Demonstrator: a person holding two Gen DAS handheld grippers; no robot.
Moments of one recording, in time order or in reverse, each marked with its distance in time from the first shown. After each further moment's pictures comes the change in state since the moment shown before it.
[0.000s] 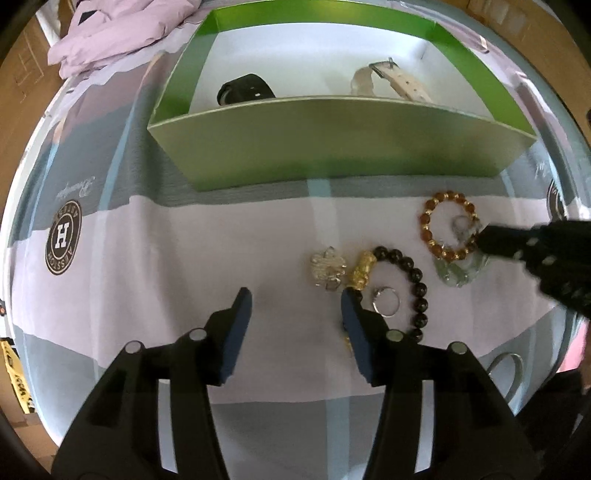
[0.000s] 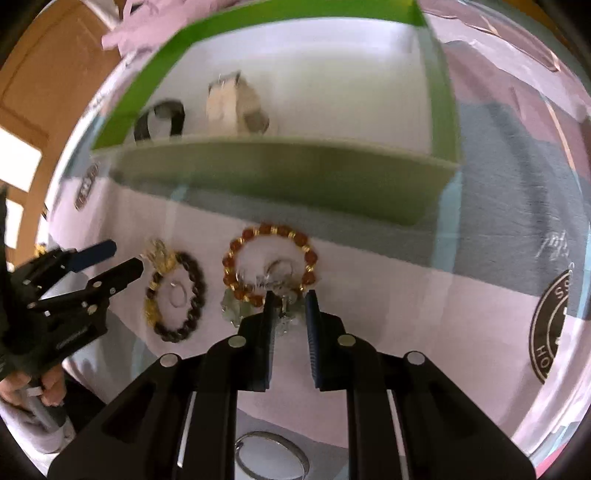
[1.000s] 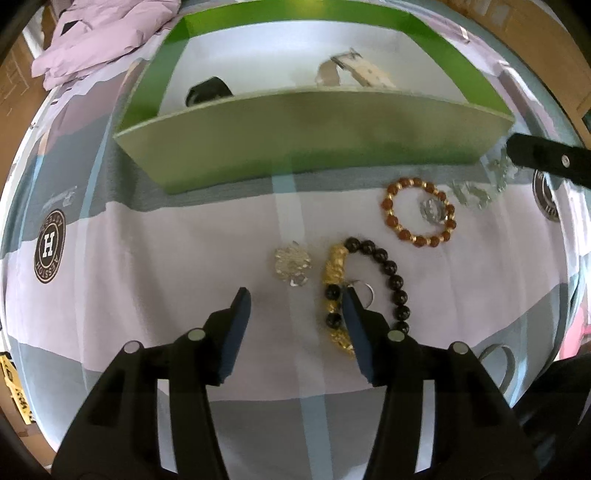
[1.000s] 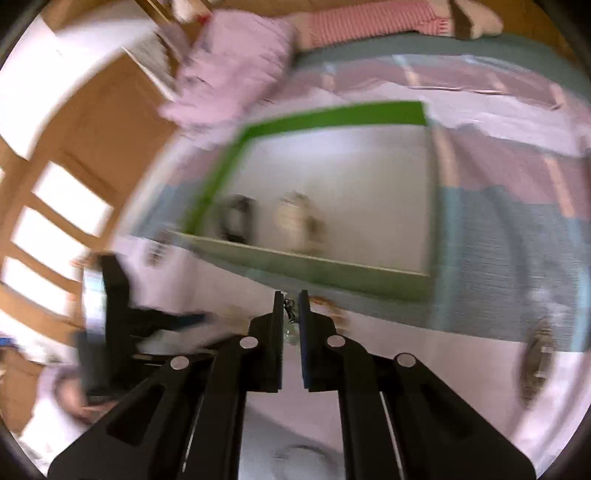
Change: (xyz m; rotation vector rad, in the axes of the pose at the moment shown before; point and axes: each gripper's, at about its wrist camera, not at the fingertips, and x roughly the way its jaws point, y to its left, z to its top) left arm -0.002 -0.015 -0.012 0.059 0.003 -0.037; right arm -0.075 -0.026 -0.008 -0.003 -0.272 0.163
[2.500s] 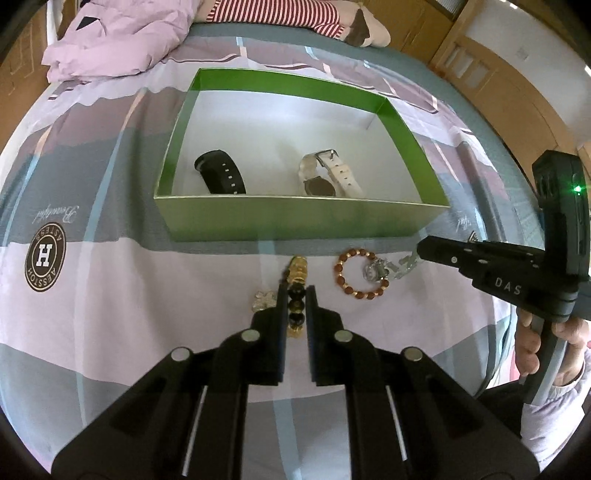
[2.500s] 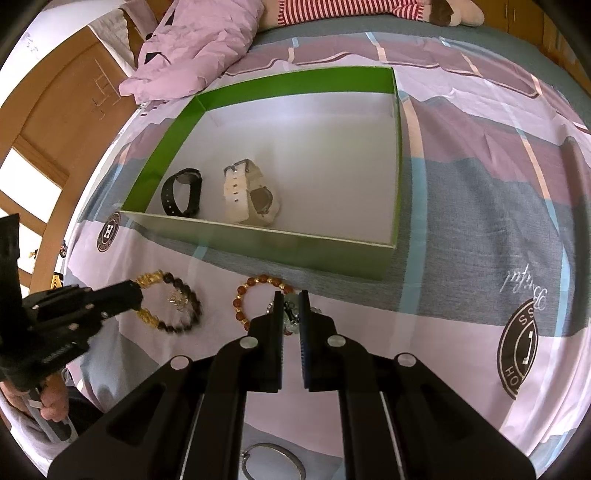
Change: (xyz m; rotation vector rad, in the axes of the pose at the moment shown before) left arm -0.072 0.018 0.005 -0.108 -0.177 -0.229; right arm 0.018 -0.011 -0.007 0.012 0.069 -0.108
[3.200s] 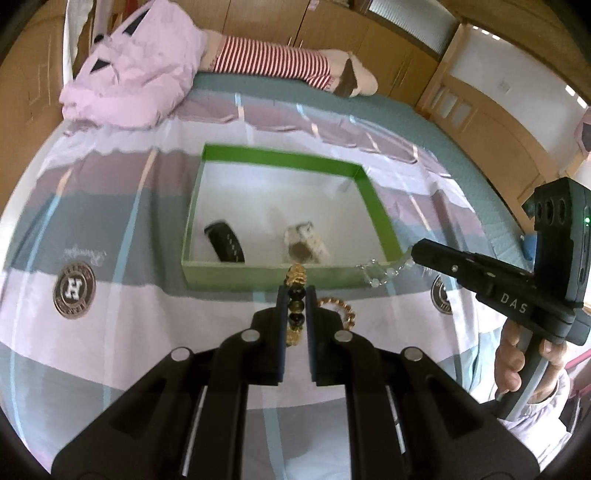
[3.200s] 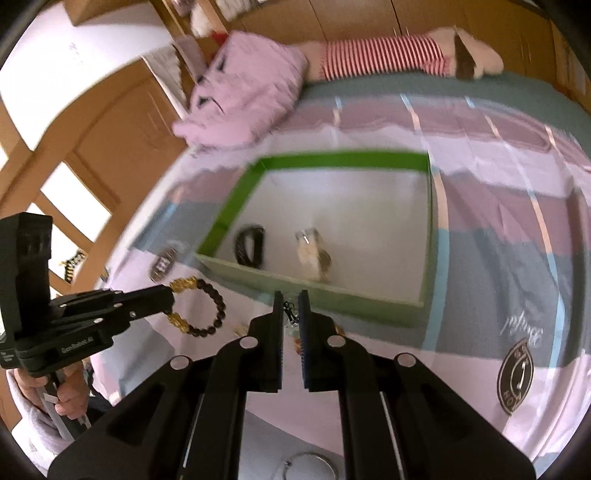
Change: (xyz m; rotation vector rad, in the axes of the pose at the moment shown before) left arm -0.082 -0.008 0.020 0.005 -0.183 -0.024; right arm -0.067 0.032 0.009 -0.075 -0.221 0.128
